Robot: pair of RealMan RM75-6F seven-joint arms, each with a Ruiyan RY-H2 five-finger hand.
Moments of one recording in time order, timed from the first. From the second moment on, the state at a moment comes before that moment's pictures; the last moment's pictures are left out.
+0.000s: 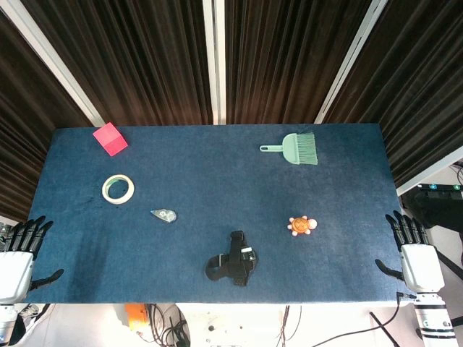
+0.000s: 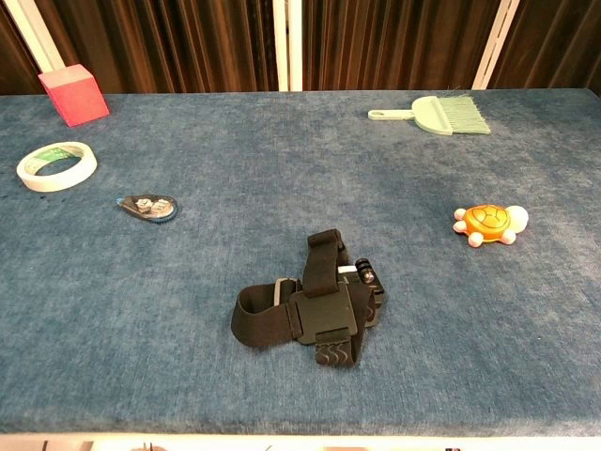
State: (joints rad) left arm -0.02 -1.18 0.01 -1.46 1.61 1.59 -0.09; right arm 0.05 -1.30 0.03 -1.41 -1.54 1.51 0.04
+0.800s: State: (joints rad) left arm -0.03 -1.19 0.01 -1.43 1.61 1.59 -0.12; right arm 0.19 -1.26 0.06 -1.56 -1.53 1.30 -0.21
